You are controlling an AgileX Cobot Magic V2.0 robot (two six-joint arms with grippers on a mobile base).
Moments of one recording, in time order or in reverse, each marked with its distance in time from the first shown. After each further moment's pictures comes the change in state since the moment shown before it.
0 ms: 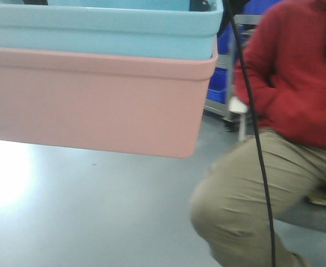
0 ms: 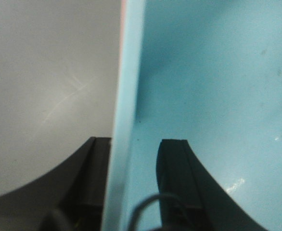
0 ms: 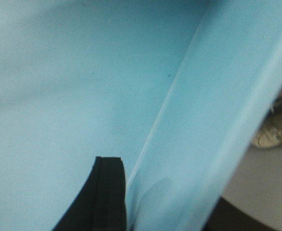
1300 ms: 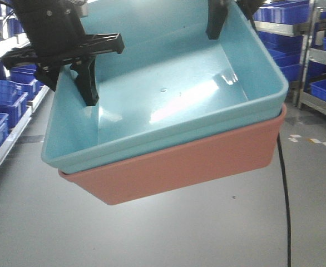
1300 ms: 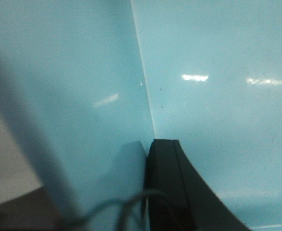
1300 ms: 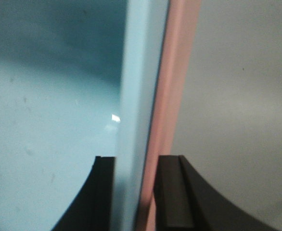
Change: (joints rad) left arm -0.011 0.269 -0.005 -0.161 -0.099 0.074; right arm -0.032 0.022 0.000 -0.128 -0.063 -0.016
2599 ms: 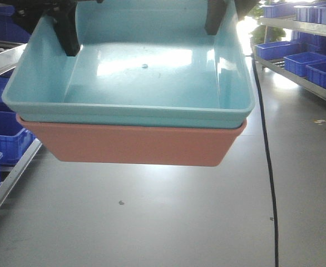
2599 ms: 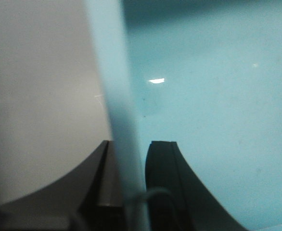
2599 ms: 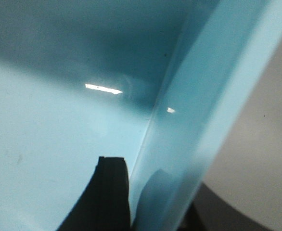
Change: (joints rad) left arm 0.000 -0.098 -0.098 0.123 0.065 0.024; right arm 0.000 -0.004 0.000 0.020 -0.017 0.000
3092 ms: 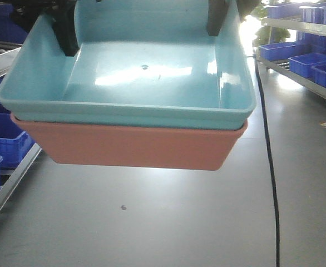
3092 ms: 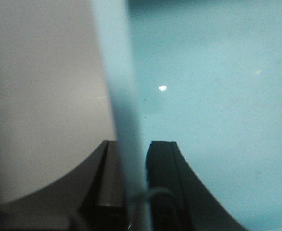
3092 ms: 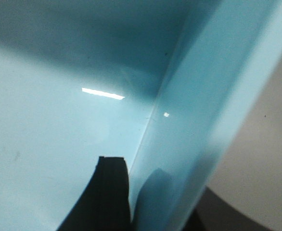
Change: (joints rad) left arm 0.000 -0.002 -0.007 -0.005 0.032 0.001; right arm 0.000 -0.004 0.000 0.004 0.051 0.000
